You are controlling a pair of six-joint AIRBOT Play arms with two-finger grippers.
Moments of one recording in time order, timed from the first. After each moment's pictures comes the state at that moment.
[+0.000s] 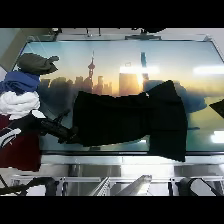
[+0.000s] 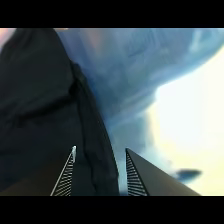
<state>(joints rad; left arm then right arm) 0.05 -1.45 0.66 0.86 -1.21 -1.17 -0.77 -1.10 0.80 -0.78 0.98 0.93</state>
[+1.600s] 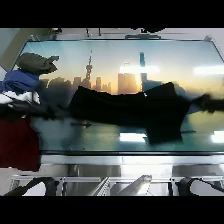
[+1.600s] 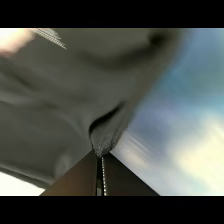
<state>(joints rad) 0.28 -1.20 0.92 0.57 -1.39 -1.04 -0.61 -1.29 1.01 -0.51 1.33 0.86</state>
